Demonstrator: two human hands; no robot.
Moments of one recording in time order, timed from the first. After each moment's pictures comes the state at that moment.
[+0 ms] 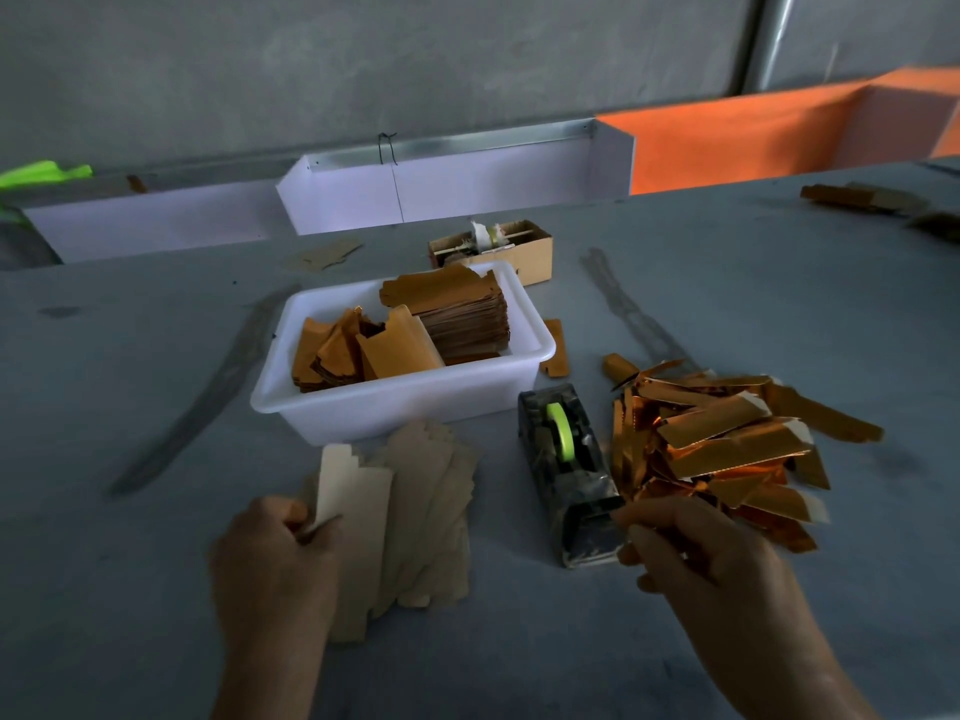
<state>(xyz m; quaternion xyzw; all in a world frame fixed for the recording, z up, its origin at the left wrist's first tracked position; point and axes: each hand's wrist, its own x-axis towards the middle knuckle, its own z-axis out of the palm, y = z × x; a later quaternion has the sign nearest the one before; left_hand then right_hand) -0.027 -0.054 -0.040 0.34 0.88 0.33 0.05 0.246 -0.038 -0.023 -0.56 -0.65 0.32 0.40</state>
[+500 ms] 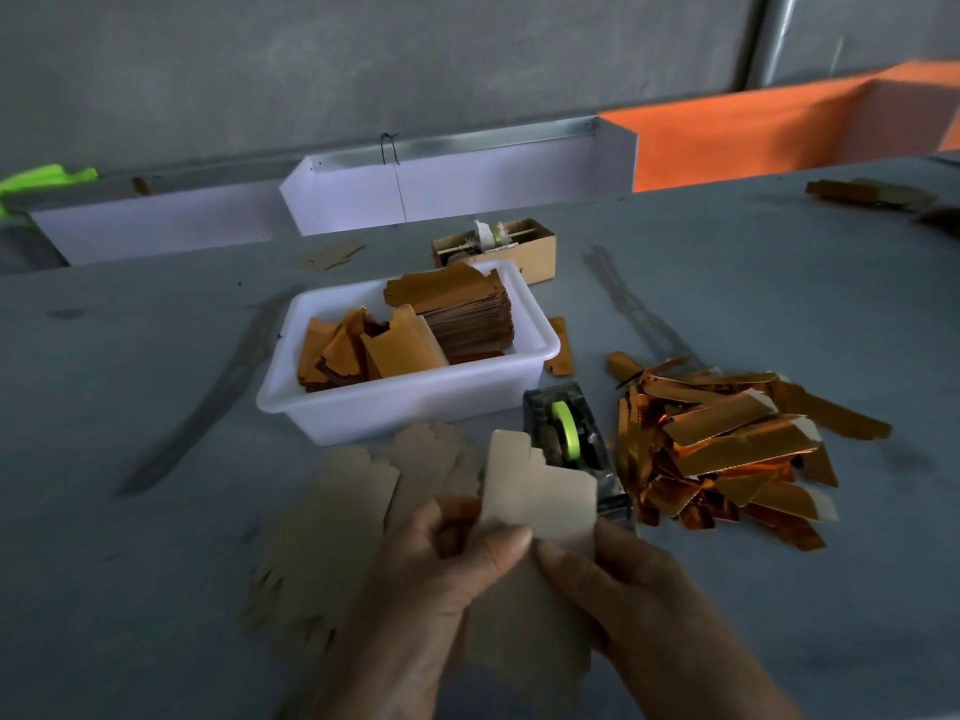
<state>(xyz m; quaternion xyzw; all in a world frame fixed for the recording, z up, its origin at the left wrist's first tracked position) 0.054 -0.064 -0.011 0.34 0.58 0.53 0.52 0.206 -0.047 -0.015 -0.45 -0.44 0.70 0.33</state>
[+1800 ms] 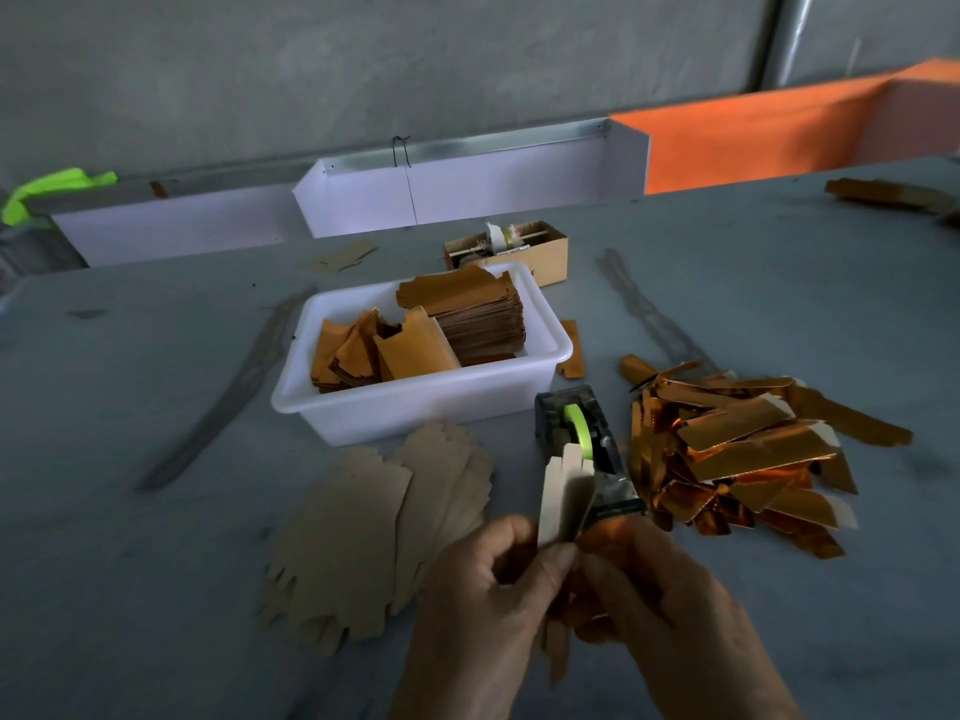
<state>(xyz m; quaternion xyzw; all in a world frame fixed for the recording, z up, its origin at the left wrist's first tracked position) 0.078 -0.071 -0.010 0.50 0.63 0.45 0.39 0.216 -0.049 -0.028 -0.50 -0.64 0.45 0.36</state>
